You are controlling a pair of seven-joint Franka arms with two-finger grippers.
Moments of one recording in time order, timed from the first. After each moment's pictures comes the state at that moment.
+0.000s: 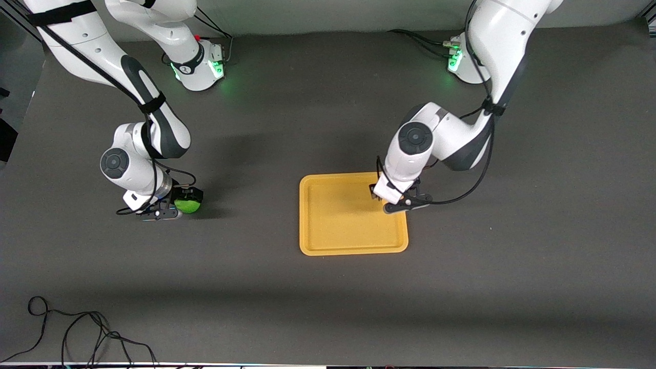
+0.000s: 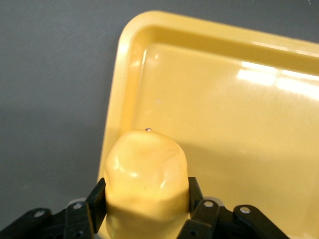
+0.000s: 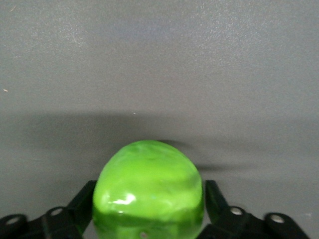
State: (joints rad) left arm -0.33 0.52 -0.29 -1.85 0.22 2.39 -0.98; right arm 0.03 0.37 0.02 -2.28 0.00 2.61 0.02
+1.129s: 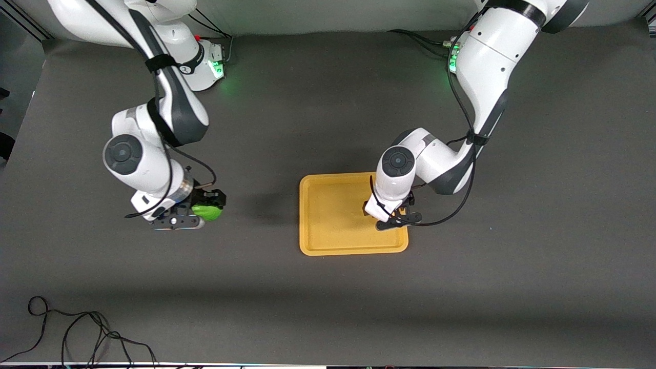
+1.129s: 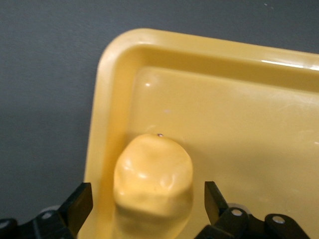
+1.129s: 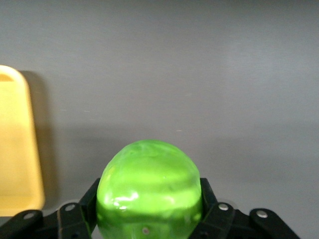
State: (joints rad) left arm -0.33 0.65 -0.28 -1.72 0.33 2.33 -1.00; right arm 0.30 0.31 0.03 -1.82 0.01 2.11 0.35
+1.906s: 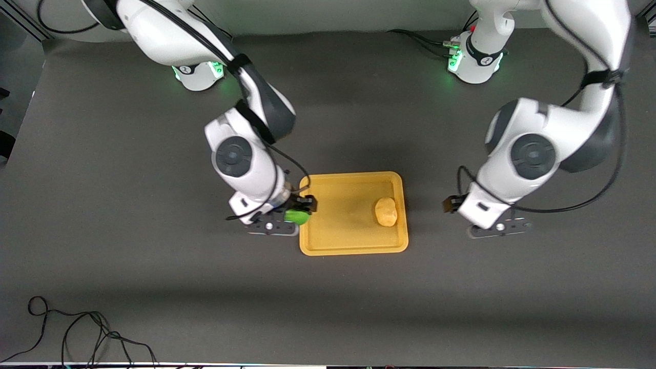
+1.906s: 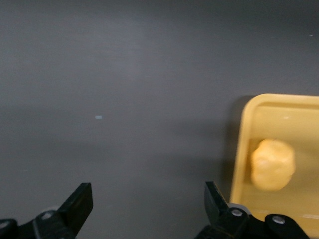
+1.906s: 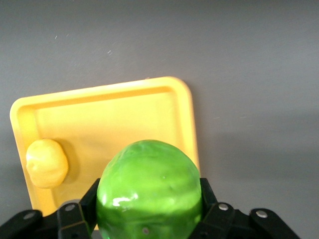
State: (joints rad) left arm -0.02 0.31 -0.28 -1.69 0.15 1.91 -0.43; right arm 0.57 0.69 0.03 -1.31 0.12 2.07 0.66
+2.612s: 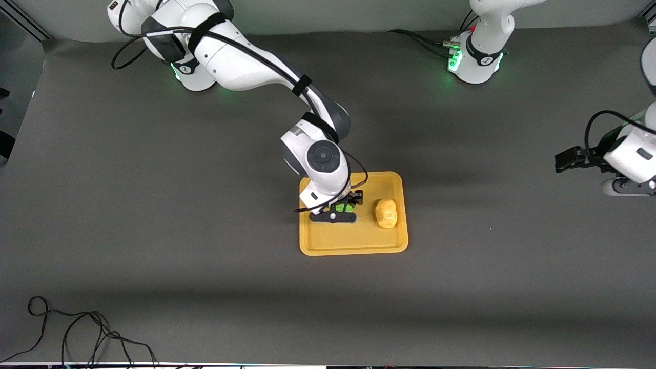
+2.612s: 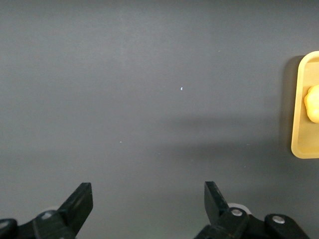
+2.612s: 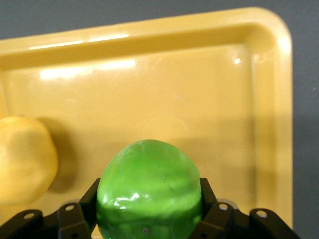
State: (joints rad) left arm 0.27 0.06 -0.26 -1.69 0.06 1.68 0.03; right arm 0.72 0.92 0.02 -1.17 0.02 2.14 0.80
